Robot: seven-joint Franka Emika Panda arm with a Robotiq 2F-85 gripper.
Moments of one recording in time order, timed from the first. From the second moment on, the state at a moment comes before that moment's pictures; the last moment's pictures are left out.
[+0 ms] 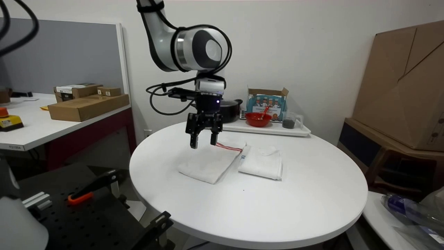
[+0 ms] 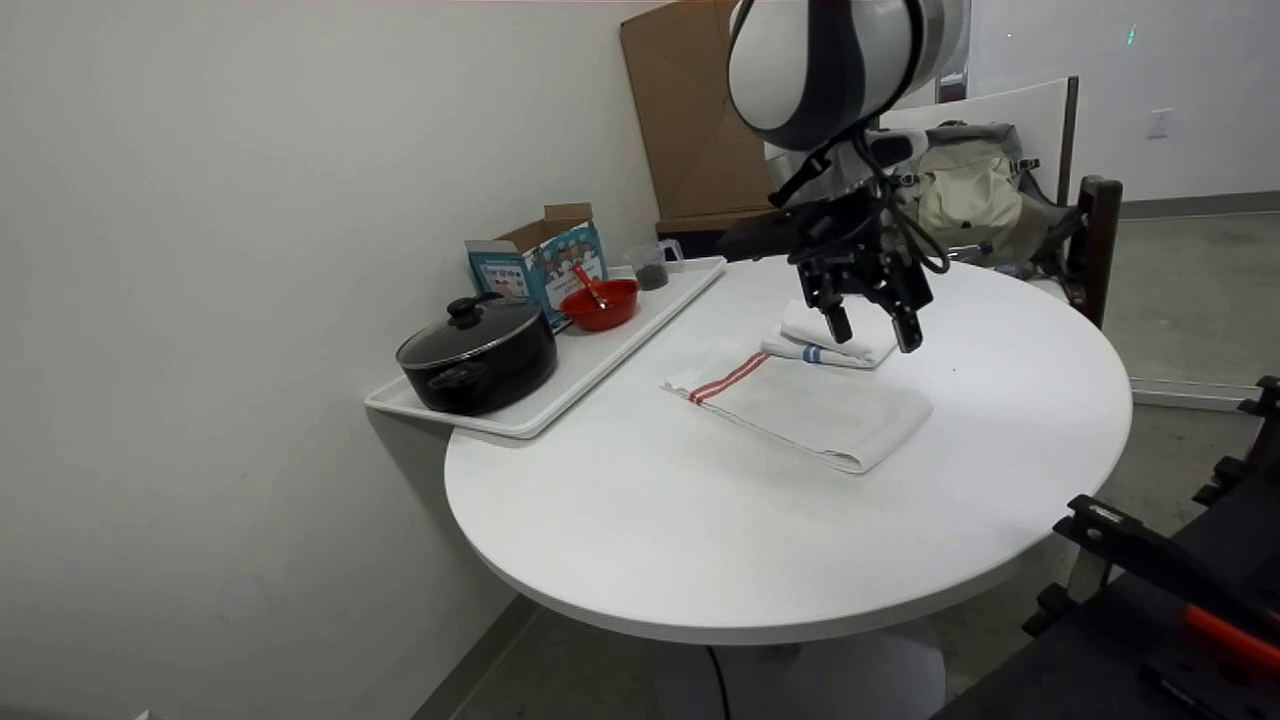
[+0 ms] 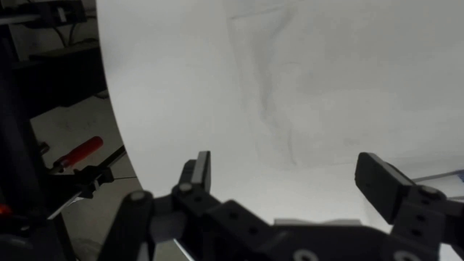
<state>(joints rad) 0.22 0.34 -0.14 -2.37 -0.11 2.49 1.71</state>
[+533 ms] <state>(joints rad) 0.22 0.28 -0.18 -2.55 -0.37 2.77 1.81</state>
